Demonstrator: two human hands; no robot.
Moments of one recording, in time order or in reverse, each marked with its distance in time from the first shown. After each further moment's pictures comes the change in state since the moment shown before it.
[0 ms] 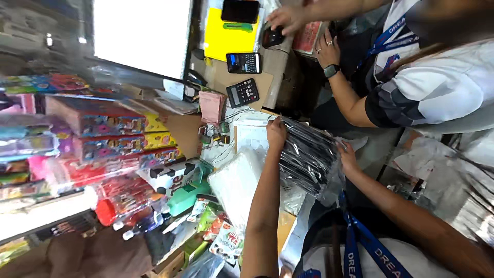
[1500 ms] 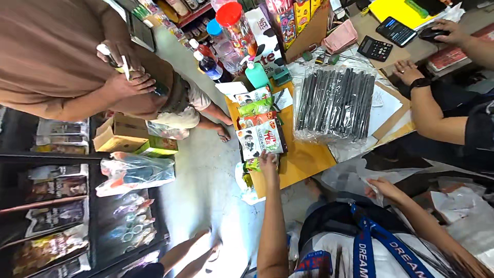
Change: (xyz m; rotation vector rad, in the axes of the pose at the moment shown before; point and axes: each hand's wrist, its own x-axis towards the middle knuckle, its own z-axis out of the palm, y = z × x) left_hand -0.442 -0.347 0.051 -1.434 0.873 -0.582; right_hand -0.233 0.106 0.011 -0.967 -0.556 0.178
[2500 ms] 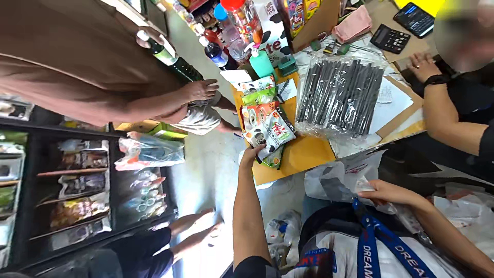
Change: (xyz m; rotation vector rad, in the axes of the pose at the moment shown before) left_hand 0.091 -0.013 -0.079 0.431 -0.229 -0.275; right_hand -0.029 -0.036 -0.026 -0.441 -0.603 -0.245
